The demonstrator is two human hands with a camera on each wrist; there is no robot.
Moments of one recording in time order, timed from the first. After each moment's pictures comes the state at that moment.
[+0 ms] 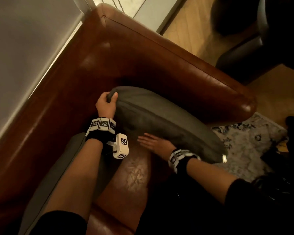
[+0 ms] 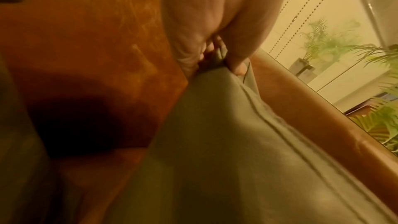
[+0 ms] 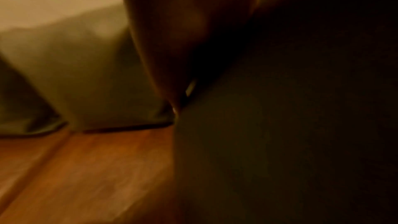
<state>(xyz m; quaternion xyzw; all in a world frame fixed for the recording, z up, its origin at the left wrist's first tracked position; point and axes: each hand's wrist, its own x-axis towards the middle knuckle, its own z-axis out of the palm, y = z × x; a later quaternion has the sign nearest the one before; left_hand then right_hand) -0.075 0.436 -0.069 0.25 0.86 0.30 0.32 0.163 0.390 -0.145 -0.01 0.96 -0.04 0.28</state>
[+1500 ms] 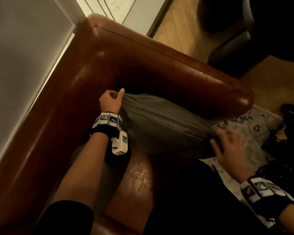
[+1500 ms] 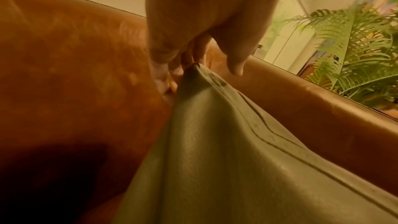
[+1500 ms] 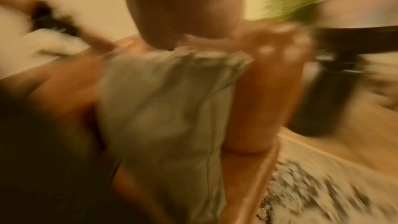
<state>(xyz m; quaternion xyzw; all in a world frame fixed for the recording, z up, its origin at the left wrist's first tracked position) -0.084 0.475 -0.064 0.28 0.88 0.21 0.32 0.308 0.395 -0.048 0.63 0.76 -0.19 0.00</state>
